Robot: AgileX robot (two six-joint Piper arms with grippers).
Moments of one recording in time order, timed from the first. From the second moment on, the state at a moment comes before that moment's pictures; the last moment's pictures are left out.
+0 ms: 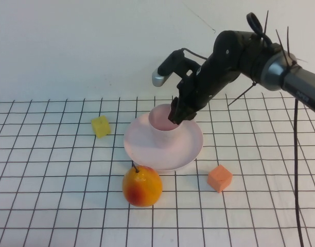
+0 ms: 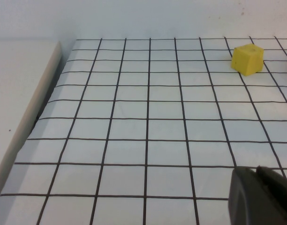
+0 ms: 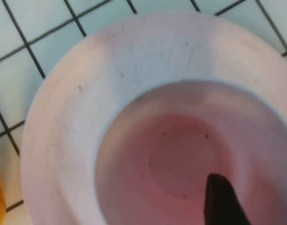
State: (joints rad) right arm 0.45 2.38 -2.15 0.34 1.01 -0.72; left arm 0.02 -0.01 0.02 -0.03 0.38 -0.04
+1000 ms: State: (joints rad) right arm 0.45 1.62 -2.15 0.21 1.15 -0.64; left arm 0.02 -0.01 0.02 -0.03 0.38 -0.04
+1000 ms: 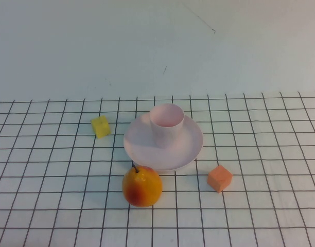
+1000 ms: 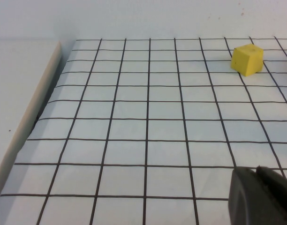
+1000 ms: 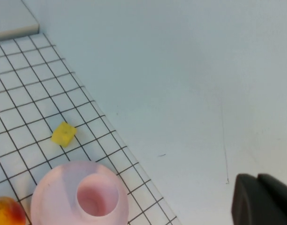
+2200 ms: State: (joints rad) right arm 0.36 0.96 -1.07 0.09 0.52 -0.46; left arm 0.02 -0.01 0.02 -0.03 0.38 -0.04
